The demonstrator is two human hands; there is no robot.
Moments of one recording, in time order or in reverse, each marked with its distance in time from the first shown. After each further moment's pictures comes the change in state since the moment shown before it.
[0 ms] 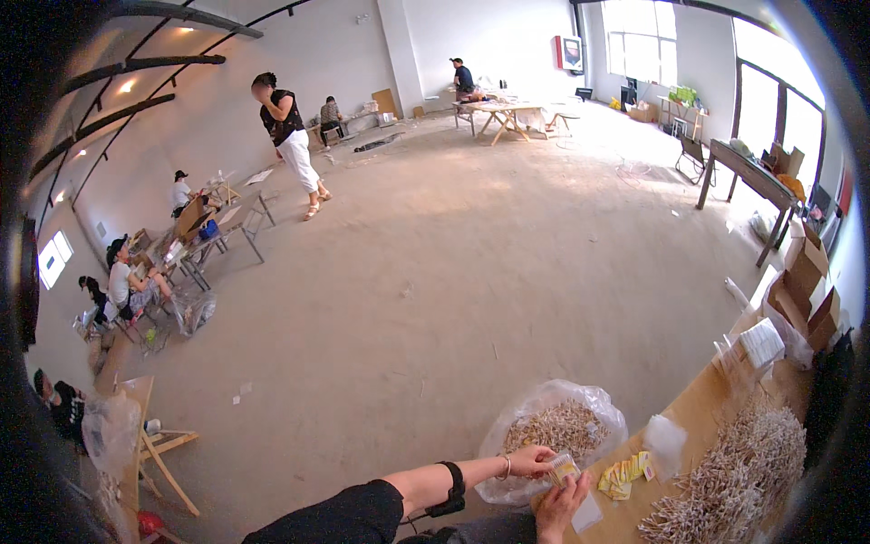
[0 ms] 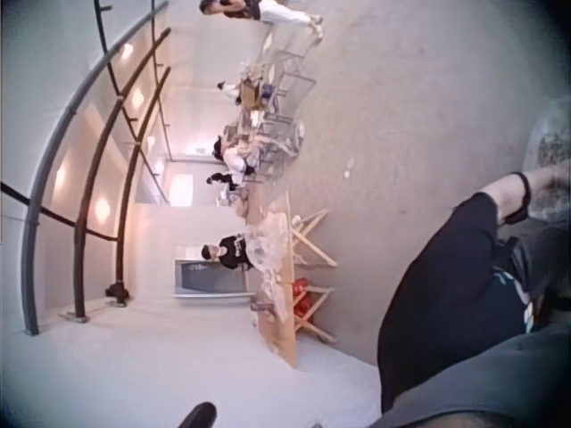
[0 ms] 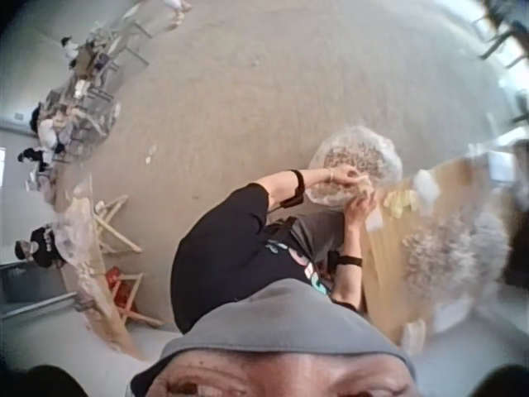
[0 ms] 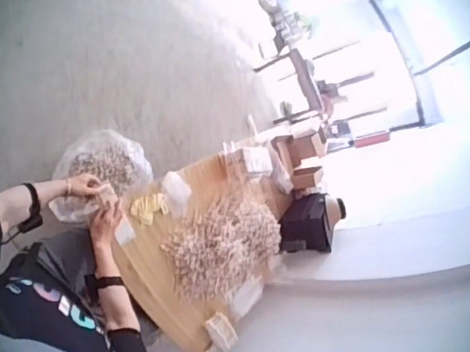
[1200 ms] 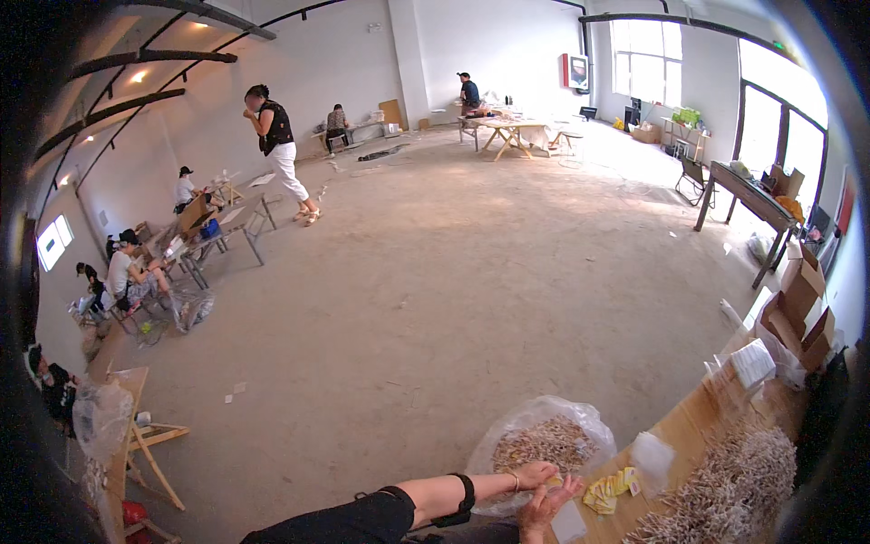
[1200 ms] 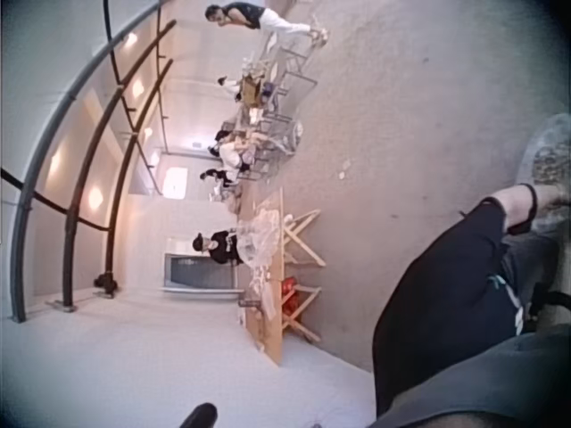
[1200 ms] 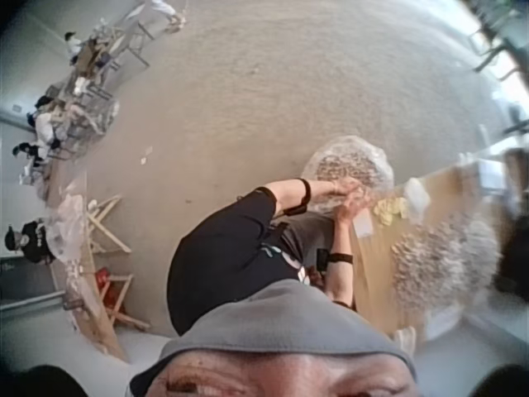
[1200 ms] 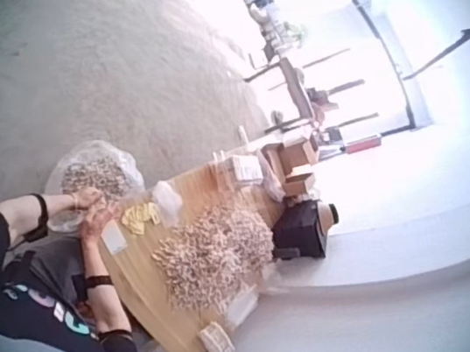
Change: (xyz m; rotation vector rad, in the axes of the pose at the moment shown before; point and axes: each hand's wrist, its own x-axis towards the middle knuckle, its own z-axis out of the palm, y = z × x) left_hand 0.034 -0.015 0.028 0.380 0.170 0.143; right_hand 0.013 -0.008 0.019 0.422 0.106 0.152
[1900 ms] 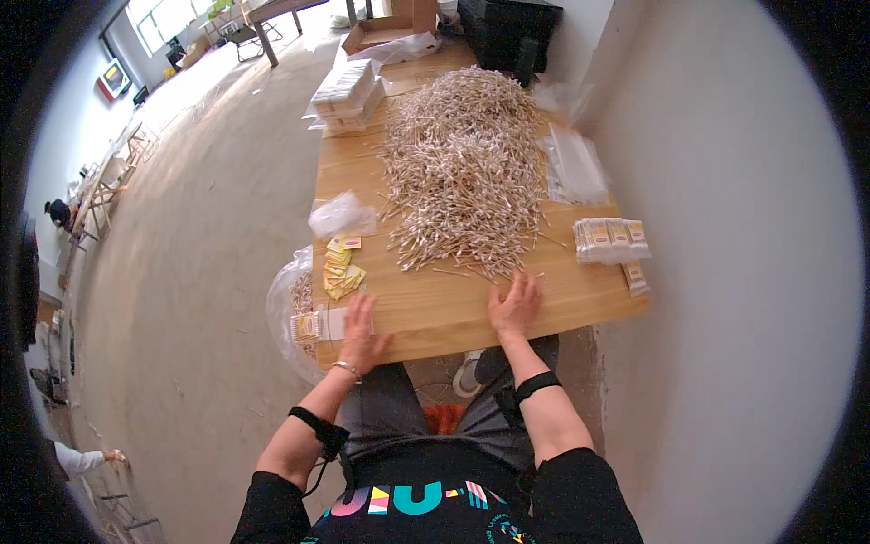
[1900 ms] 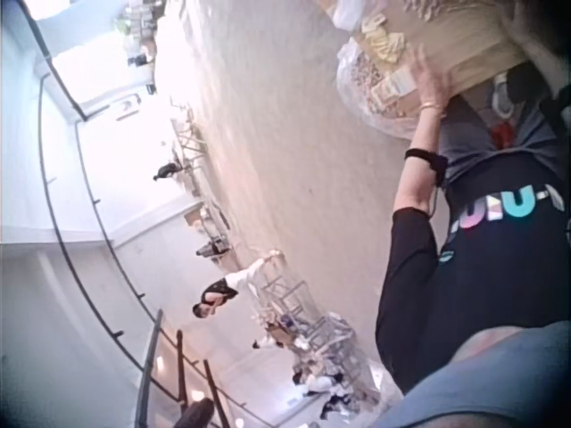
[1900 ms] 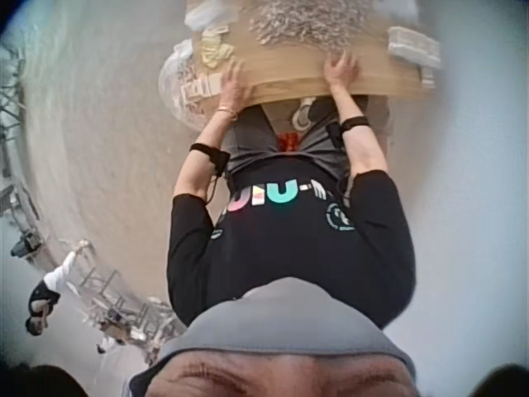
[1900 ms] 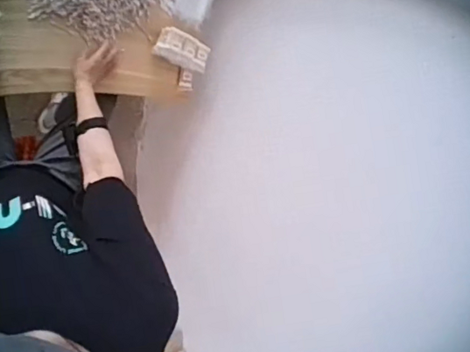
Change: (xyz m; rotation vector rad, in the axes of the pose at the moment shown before) left_hand -0.065 0.089 0.115 0.665 -0.279 0.628; right_hand -0.127 0.046 -0.287 -0.886 0.754 0.623
